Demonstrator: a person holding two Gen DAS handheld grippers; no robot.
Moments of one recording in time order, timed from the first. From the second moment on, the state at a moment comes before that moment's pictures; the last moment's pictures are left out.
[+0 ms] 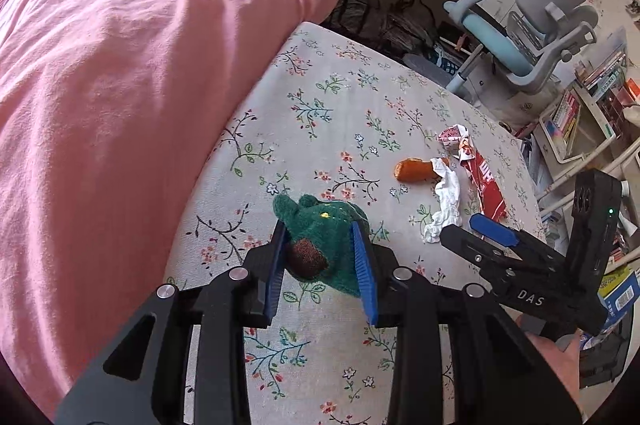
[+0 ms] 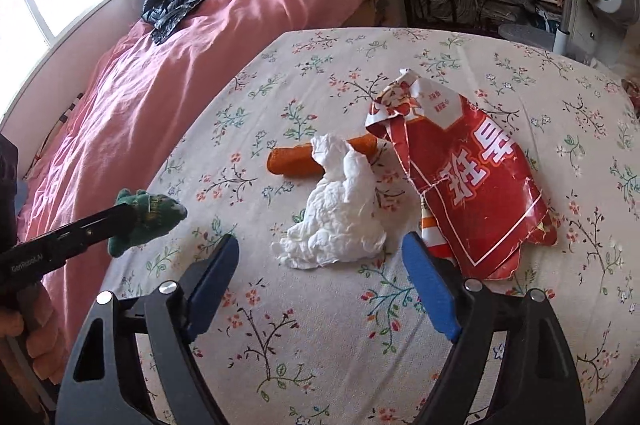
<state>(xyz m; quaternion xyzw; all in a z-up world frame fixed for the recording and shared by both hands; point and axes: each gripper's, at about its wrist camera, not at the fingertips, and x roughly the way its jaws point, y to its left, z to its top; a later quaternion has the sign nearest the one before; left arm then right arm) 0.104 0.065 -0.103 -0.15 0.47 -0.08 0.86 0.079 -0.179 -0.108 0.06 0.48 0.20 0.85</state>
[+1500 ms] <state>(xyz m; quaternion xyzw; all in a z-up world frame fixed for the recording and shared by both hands) -0.032 0.013 -0.041 -0.05 0.34 -0.15 0.93 -0.057 -0.205 -0.025 0.09 0.37 0.23 0.90</state>
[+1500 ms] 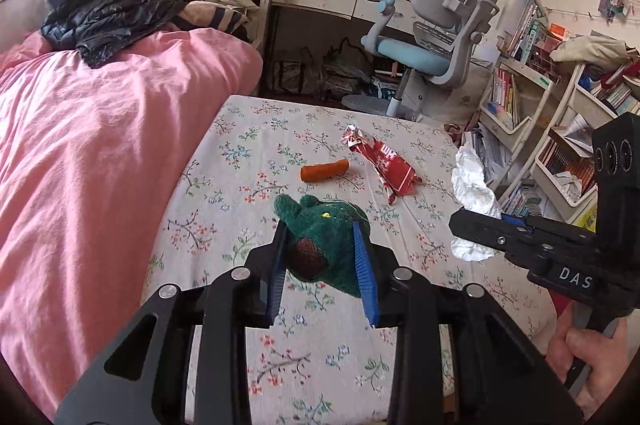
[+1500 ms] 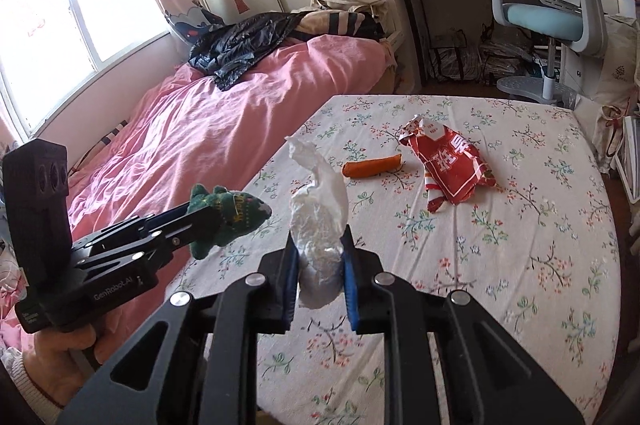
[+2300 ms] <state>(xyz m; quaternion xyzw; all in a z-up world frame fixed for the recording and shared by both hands) -0.149 0.024 -0.047 -0.06 0.34 -0.16 0.93 -0.188 -0.173 -0.070 0.08 0.40 0.26 0.88</state>
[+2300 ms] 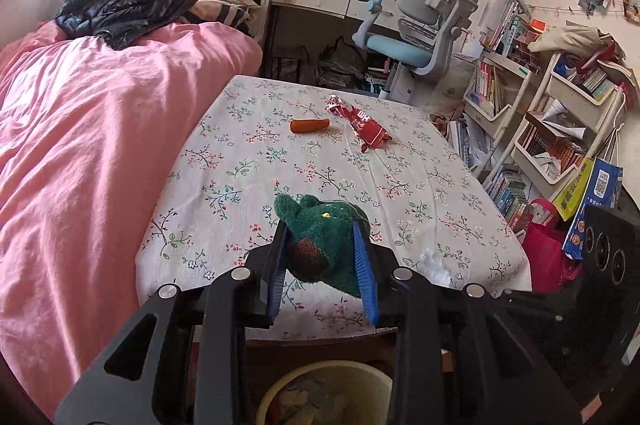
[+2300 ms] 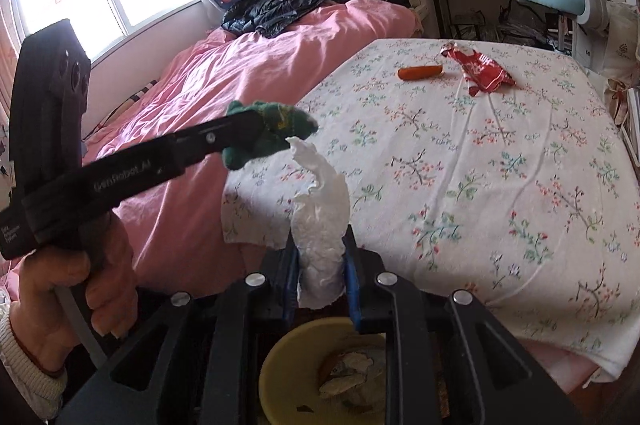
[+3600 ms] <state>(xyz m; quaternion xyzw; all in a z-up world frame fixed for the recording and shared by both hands) -0.228 -0.004 -0.111 0.06 0.46 -0.17 0.87 -0.274 -0.173 -0.087 -0.04 0.37 0.00 0.93</state>
